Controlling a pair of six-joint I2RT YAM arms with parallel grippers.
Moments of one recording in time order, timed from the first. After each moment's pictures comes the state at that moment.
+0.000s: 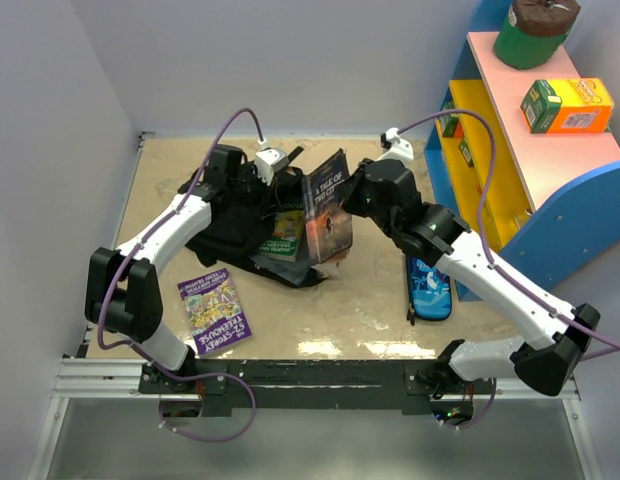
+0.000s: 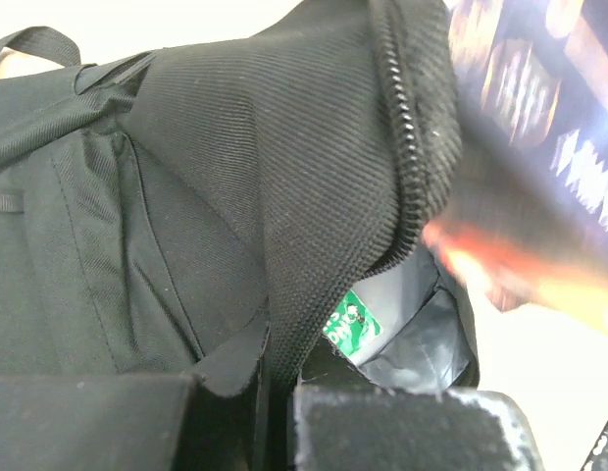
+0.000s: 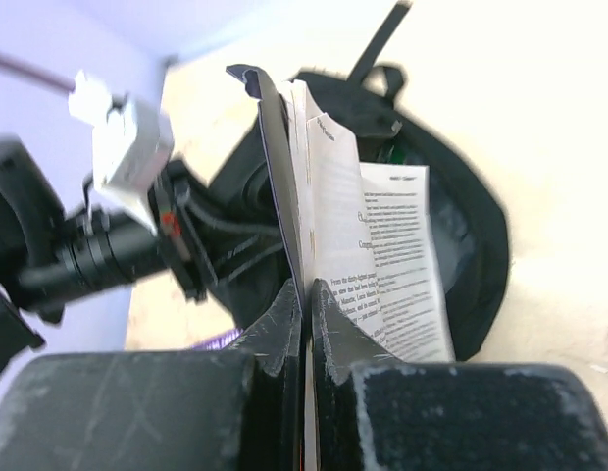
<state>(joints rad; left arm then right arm) -0.33 1.60 1.25 -0.38 0.54 0.20 0.79 1.30 1.37 -0.47 0.40 0.80</state>
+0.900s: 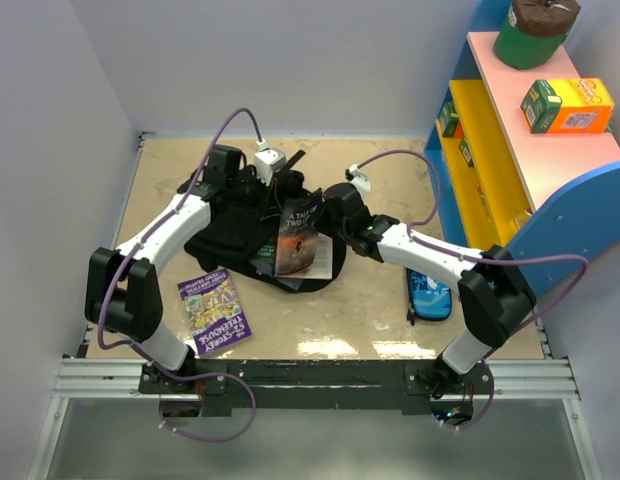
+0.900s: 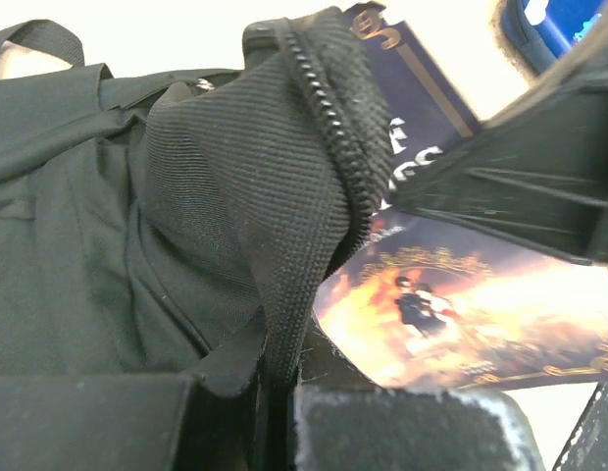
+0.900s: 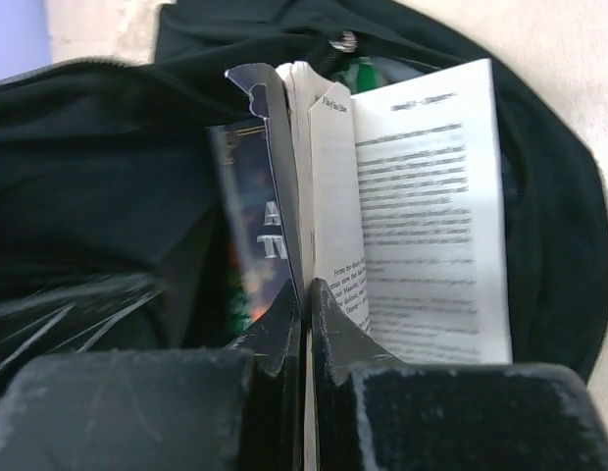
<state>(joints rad) -0.32 1.60 1.25 -0.39 0.57 0.17 0.75 1.62 1.13 -0.10 0.27 1.00</state>
